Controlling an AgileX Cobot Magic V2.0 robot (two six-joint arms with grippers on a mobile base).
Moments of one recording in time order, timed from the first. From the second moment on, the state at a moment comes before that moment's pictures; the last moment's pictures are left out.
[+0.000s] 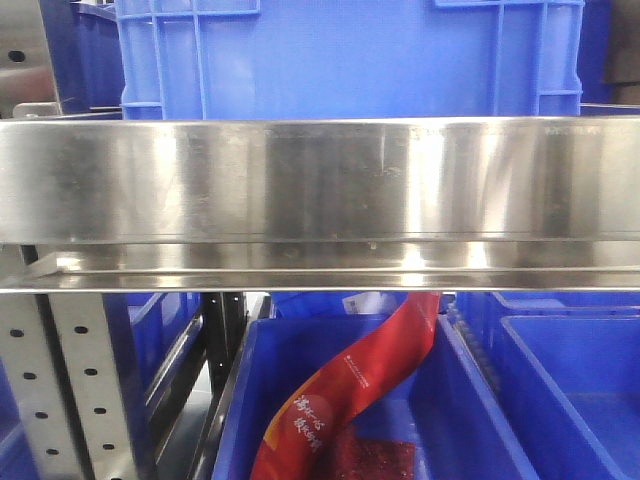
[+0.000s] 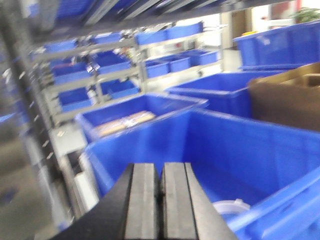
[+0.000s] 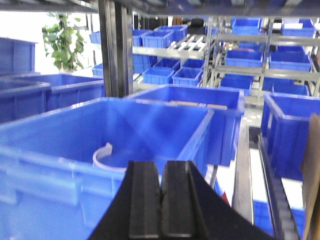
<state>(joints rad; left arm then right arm) -0.41 0.92 -1.06 -0.14 0.22 0.30 0.16 0.60 -0.81 0.25 0.30 -0.21</state>
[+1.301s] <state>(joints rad) -0.16 0.32 -0.53 -0.17 0.34 0.18 0.16 0.35 -0.51 0.23 0.32 -0.22</state>
